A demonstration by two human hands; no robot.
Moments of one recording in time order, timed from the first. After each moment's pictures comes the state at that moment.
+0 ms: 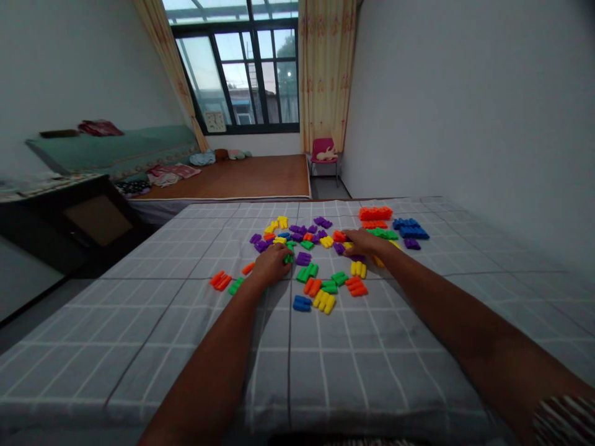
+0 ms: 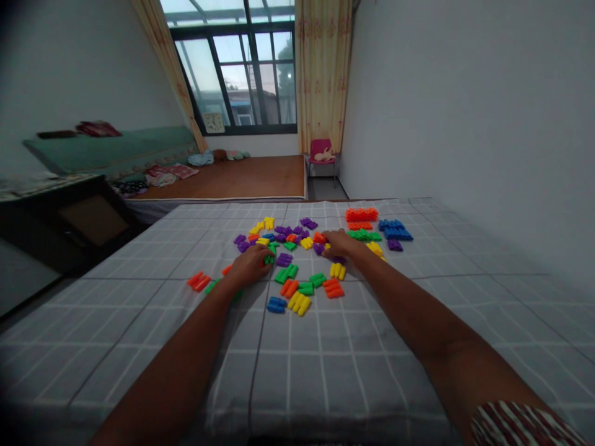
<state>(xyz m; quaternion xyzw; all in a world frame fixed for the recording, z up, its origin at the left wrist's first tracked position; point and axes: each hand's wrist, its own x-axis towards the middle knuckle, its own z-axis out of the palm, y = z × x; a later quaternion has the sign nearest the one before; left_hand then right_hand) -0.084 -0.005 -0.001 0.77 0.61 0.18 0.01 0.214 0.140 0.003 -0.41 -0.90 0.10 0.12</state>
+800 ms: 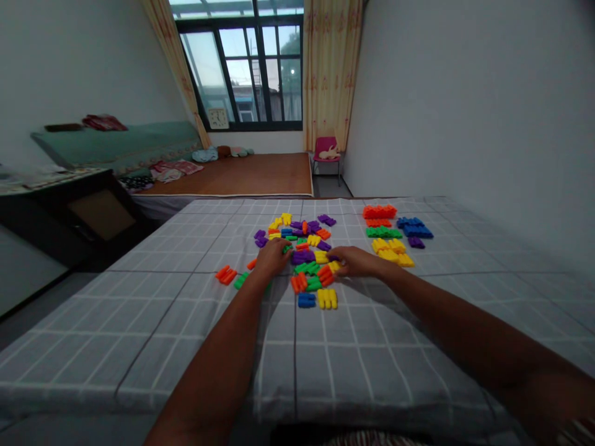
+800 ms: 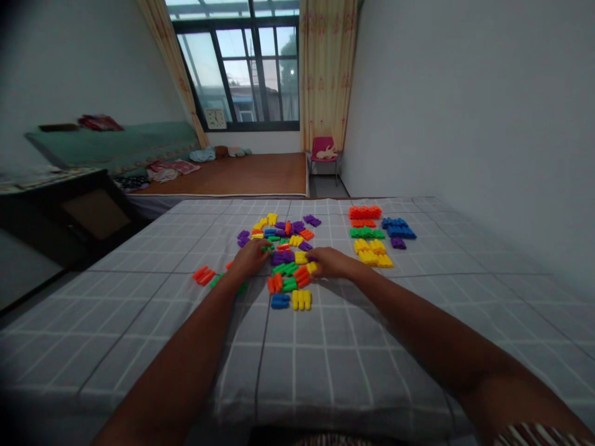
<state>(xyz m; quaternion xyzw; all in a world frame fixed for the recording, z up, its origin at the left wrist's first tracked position) -0.091 0.000 -0.002 0.70 0.68 0.21 0.01 0.185 0.049 0.023 -0.32 -0.92 0.21 0.05</state>
